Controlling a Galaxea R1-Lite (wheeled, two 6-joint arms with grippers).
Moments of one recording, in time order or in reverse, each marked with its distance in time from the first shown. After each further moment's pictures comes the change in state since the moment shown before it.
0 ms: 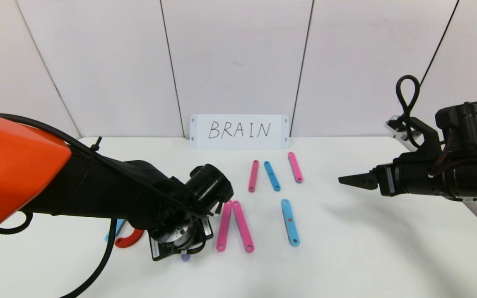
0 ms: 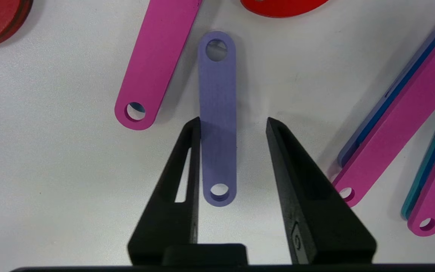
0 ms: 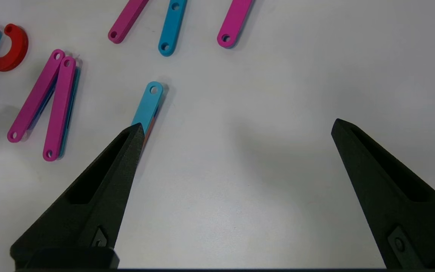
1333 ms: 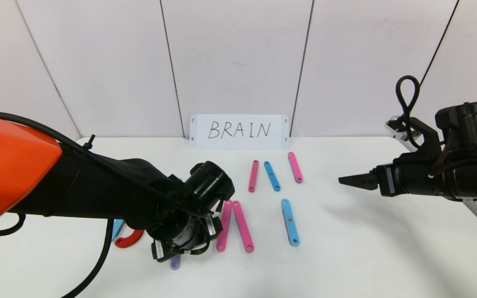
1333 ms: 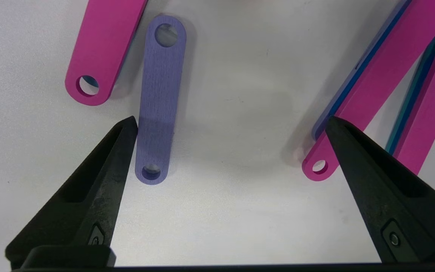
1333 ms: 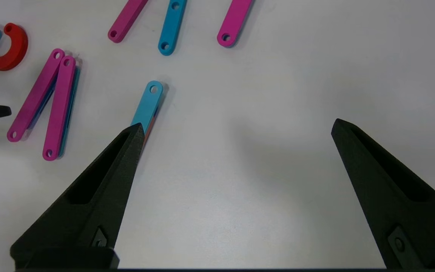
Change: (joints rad) left arm -0.009 -0.016 -0.005 -0.010 -0.071 -0.001; right arm 0.000 0.000 0.001 0.000 0.000 -0.001
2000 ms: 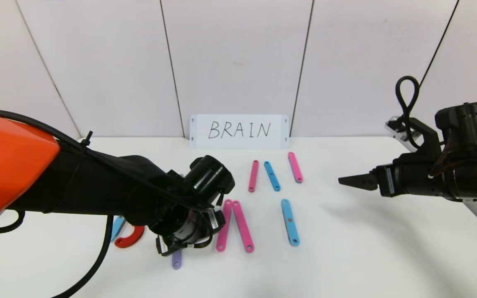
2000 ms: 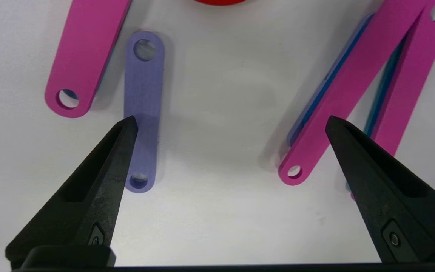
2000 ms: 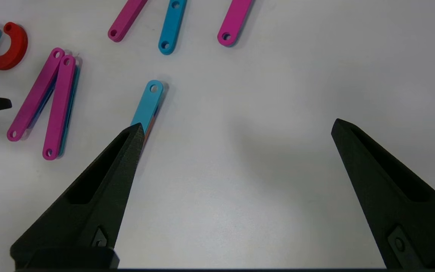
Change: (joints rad) left arm 0.008 -0.001 -0.017 -0.035 -0.019 0.002; right arm 0.002 0.000 0.001 0.000 -0.001 0.000
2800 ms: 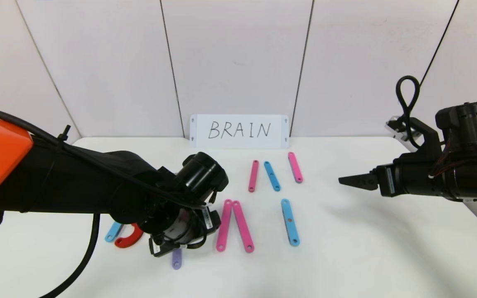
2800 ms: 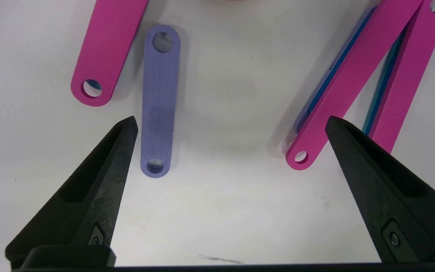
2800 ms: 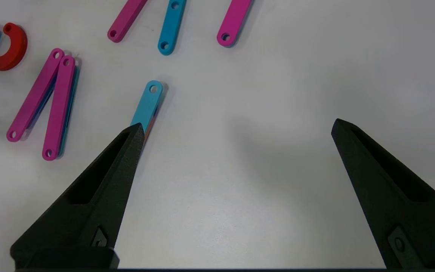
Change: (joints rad) left arm 0.010 -0.040 0.011 0.043 -0.015 0.017; right arm 0.000 -0.001 0.000 0.000 0.000 0.000
